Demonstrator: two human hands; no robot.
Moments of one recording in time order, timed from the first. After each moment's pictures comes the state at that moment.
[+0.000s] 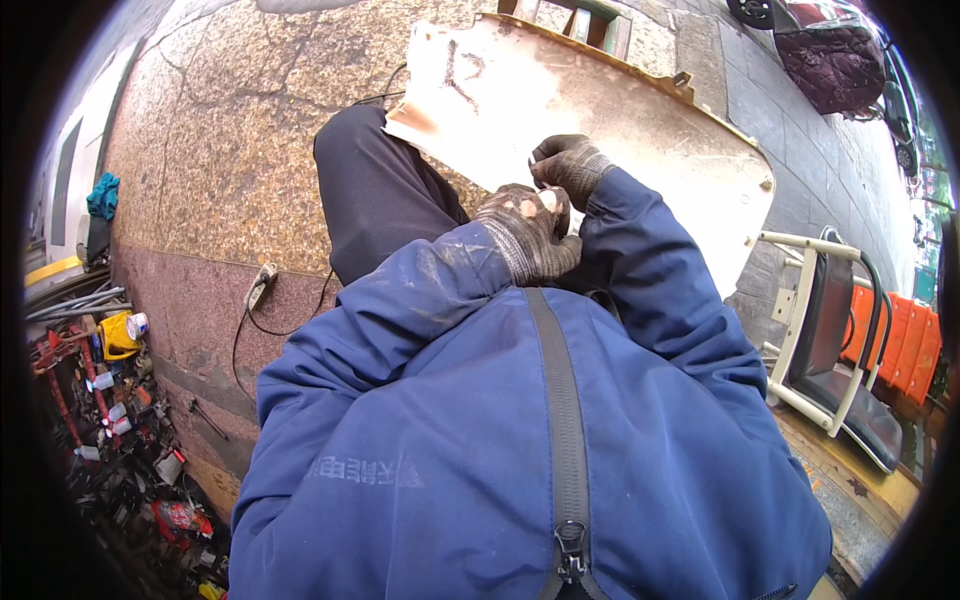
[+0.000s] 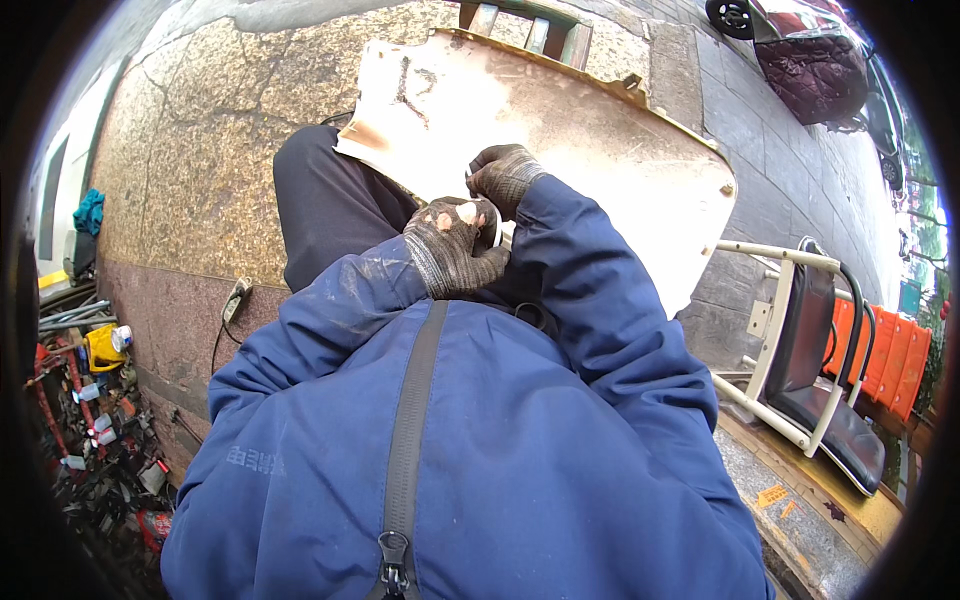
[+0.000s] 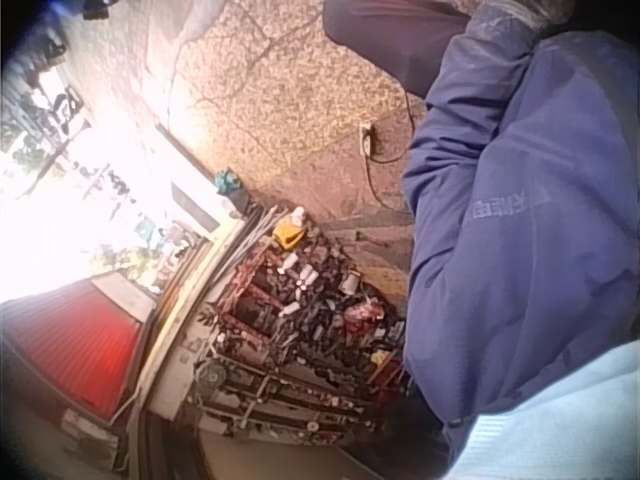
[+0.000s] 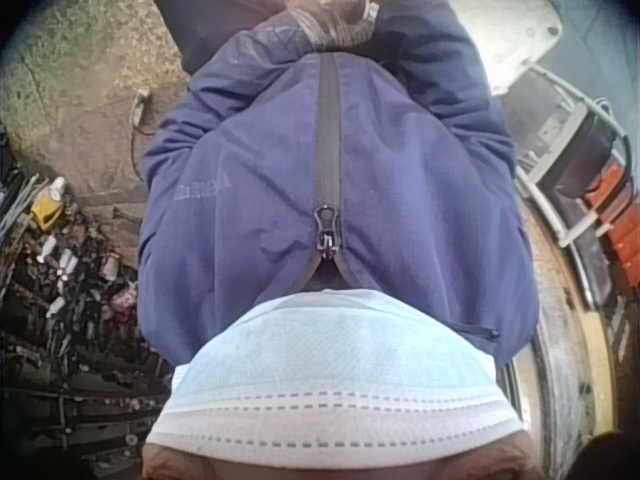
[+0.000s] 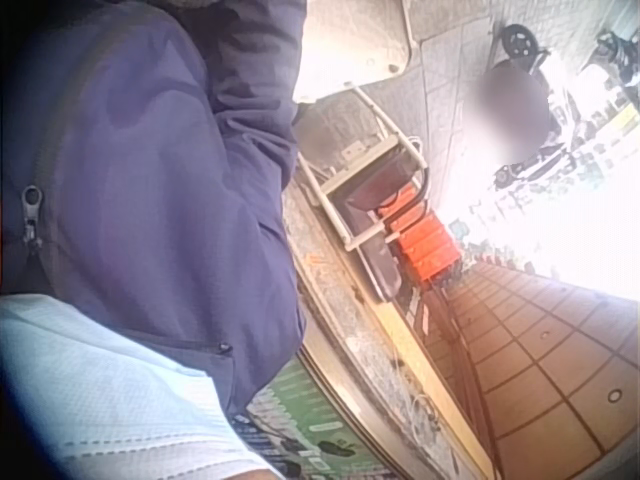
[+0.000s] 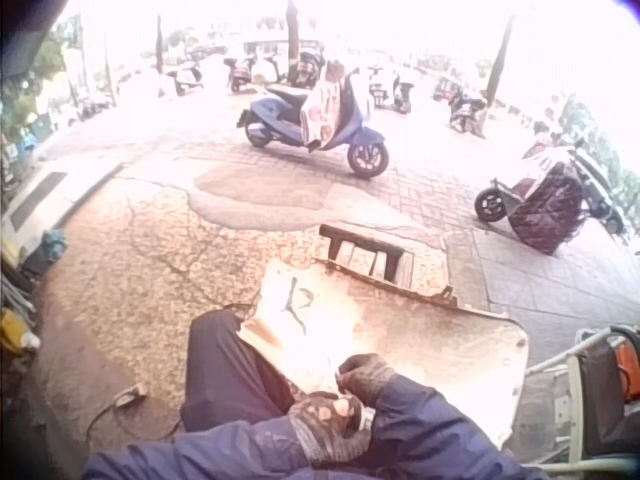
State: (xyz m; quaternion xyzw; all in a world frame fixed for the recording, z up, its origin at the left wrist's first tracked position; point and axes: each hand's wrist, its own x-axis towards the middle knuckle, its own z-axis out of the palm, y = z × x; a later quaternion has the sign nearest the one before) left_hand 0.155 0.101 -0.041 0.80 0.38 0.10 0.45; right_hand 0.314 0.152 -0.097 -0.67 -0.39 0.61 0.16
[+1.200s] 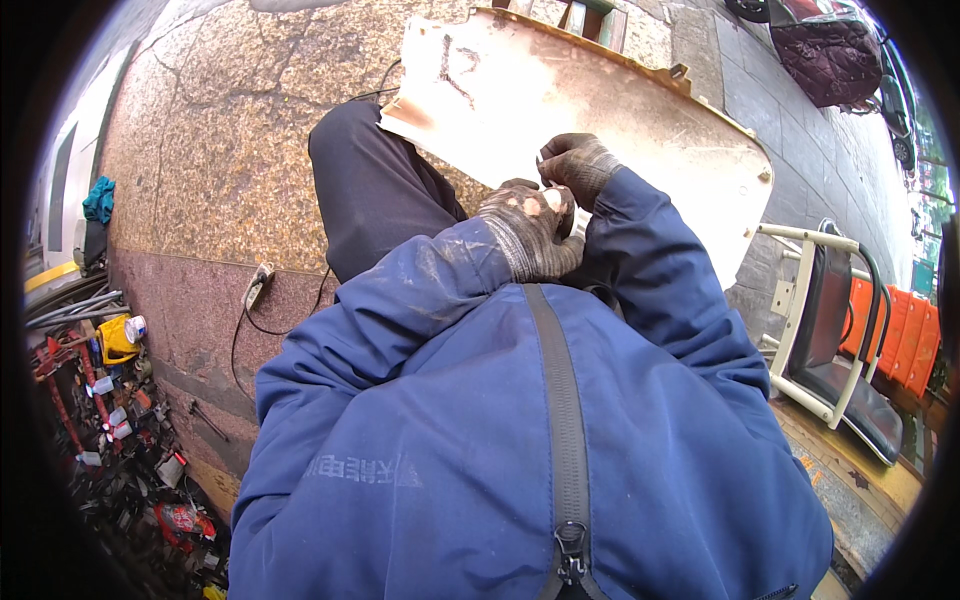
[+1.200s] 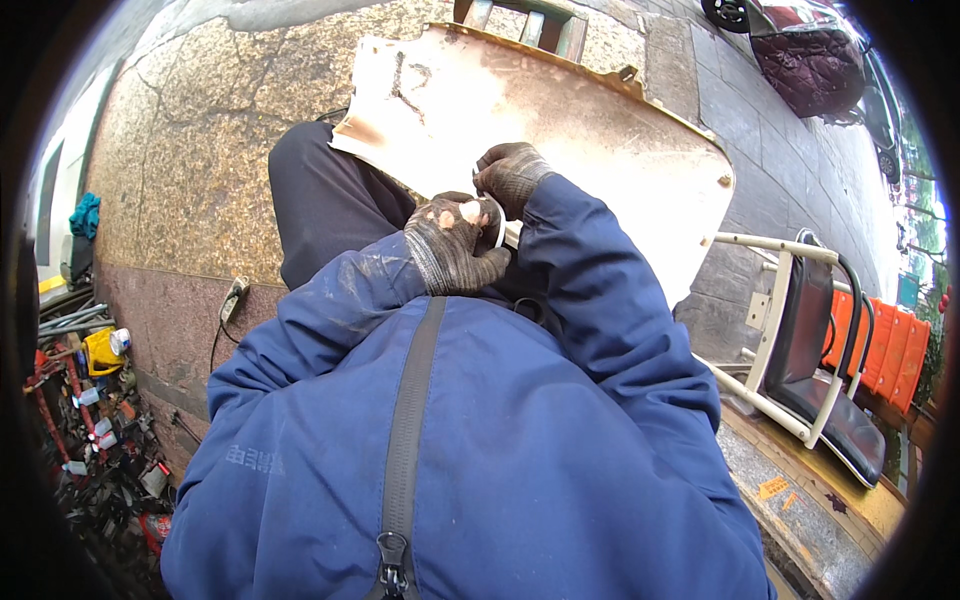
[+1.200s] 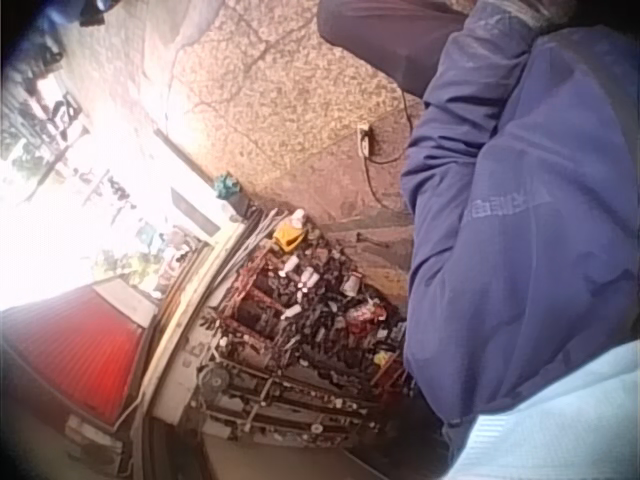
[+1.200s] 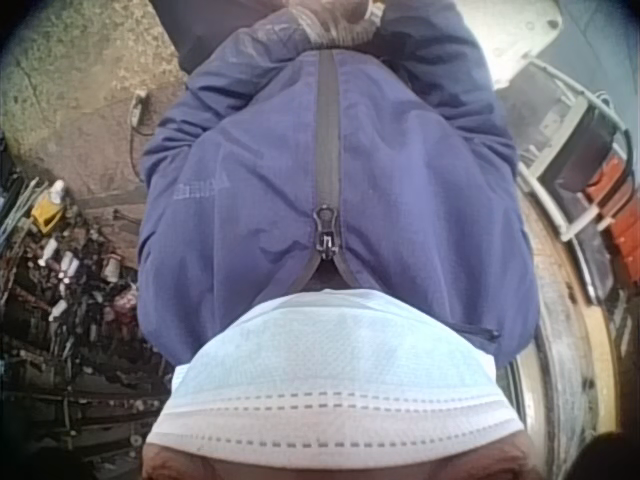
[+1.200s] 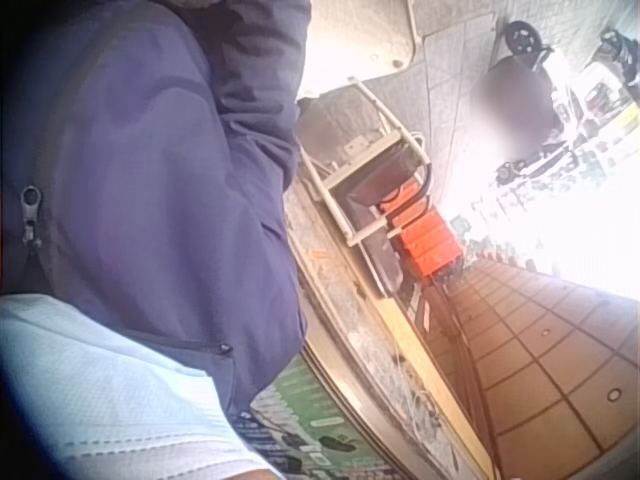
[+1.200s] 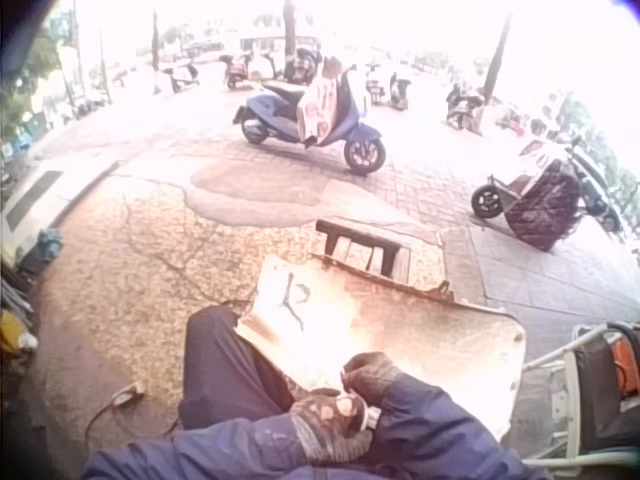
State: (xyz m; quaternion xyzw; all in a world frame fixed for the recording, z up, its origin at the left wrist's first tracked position) left_hand 0.151 0.100 -0.026 0.81 0.36 0.08 0.46; right_hand 0.333 0.140 -0.098 -0.57 -0.65 0.50 0.07
